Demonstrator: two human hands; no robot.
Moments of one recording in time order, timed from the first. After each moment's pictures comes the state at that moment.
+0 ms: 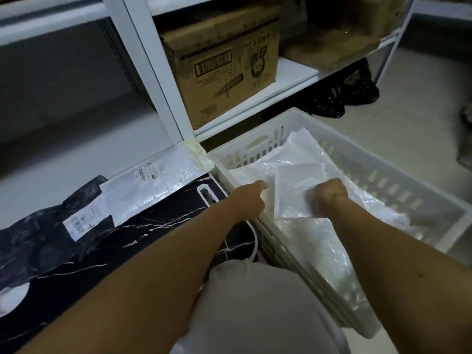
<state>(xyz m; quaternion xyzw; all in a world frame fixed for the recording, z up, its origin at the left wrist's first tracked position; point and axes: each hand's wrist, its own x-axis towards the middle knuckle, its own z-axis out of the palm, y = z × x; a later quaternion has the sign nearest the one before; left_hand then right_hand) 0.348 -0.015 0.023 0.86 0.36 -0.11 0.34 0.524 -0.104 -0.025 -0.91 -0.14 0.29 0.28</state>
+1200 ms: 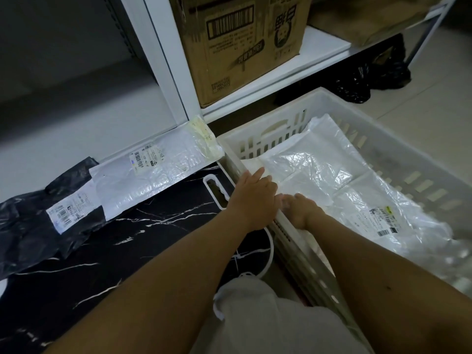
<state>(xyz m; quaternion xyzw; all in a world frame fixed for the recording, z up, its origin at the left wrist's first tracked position) 0.345 0.016 -0.032 0.96 0.26 -0.07 0.07 0.488 -0.043 -0.131 -0.84 -0.45 0.31 -0.02</state>
